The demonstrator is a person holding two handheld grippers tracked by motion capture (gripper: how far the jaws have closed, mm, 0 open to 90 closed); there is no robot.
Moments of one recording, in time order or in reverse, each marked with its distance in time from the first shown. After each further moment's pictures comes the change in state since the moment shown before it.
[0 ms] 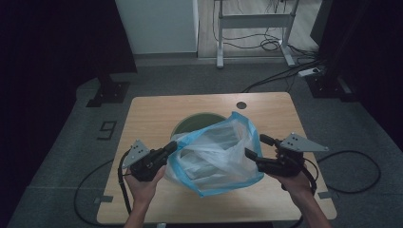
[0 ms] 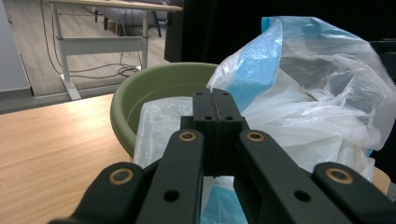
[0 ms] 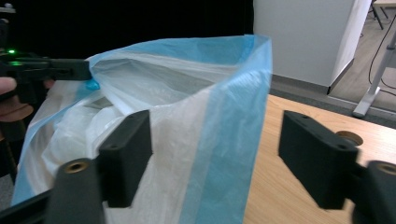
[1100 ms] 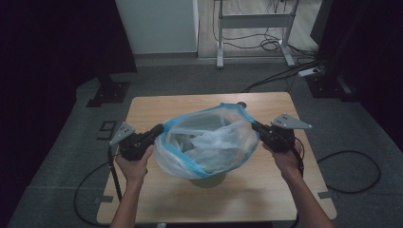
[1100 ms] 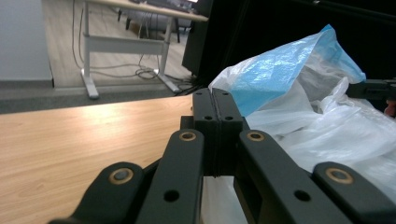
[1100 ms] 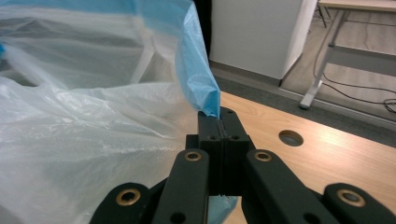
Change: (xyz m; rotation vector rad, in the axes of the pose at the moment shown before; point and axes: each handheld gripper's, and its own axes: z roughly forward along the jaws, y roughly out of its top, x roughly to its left) left arm 0.068 0.015 0.017 -0.017 0.069 -0.119; right arm -0.048 0.008 0.053 0.050 -0.181 -0.049
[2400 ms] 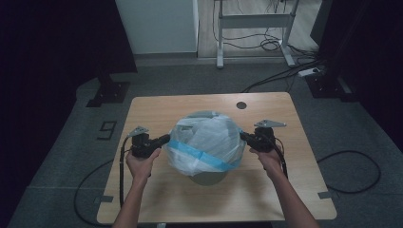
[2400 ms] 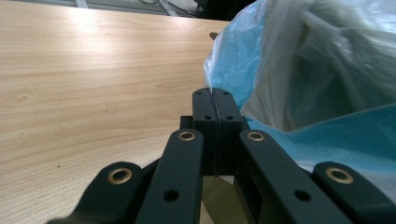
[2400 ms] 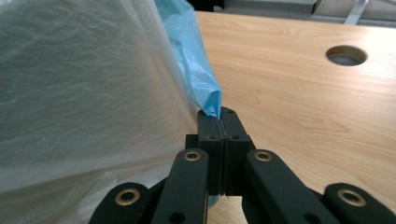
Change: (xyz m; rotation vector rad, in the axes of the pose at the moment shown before) left arm 0.036 -0.046 0.042 0.261 -0.012 -0.117; right arm -0.016 -0.065 0.074 0.210 0.080 0.176
